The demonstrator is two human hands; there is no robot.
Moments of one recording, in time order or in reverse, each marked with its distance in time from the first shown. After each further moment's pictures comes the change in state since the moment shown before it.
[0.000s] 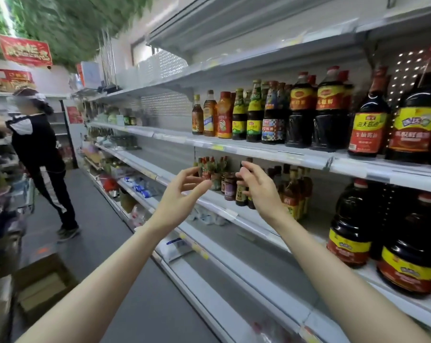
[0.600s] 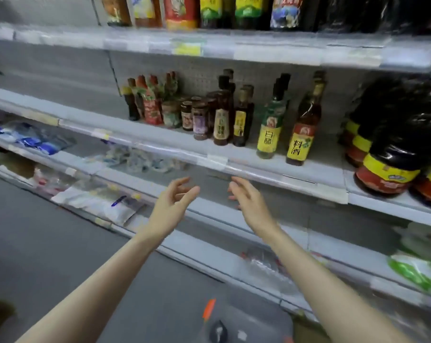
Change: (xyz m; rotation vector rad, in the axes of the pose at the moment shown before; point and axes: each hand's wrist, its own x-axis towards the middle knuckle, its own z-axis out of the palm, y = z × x) left_hand 0.155 -0.337 0.010 -0.193 -0.414 -0.360; right_hand 0.085 0.268 0.150 -0.105 0.269 0.523
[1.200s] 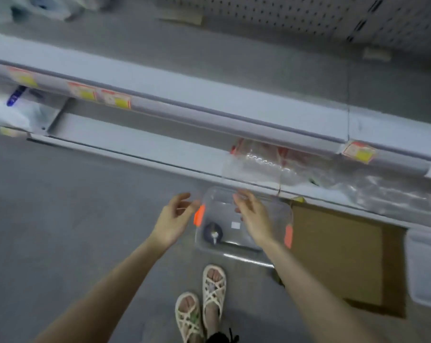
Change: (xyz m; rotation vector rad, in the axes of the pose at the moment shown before) left_hand 0.019 -0.394 0.088 0.127 -0.335 -0.622; right_hand -0.019 0.384 0.080 -0.032 0.191 0.692
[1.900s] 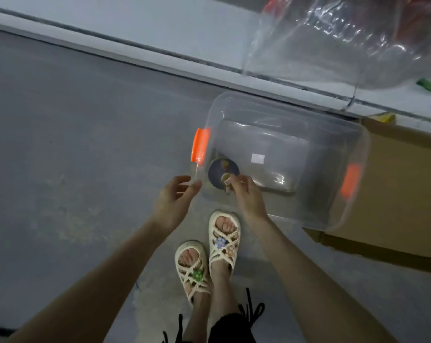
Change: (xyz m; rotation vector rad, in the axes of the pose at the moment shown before) left_hand 0.125 -0.266 0.083 0.051 -0.038 -0.356; right_hand 0.123 0.295 0.116 -0.002 -0.029 0.403
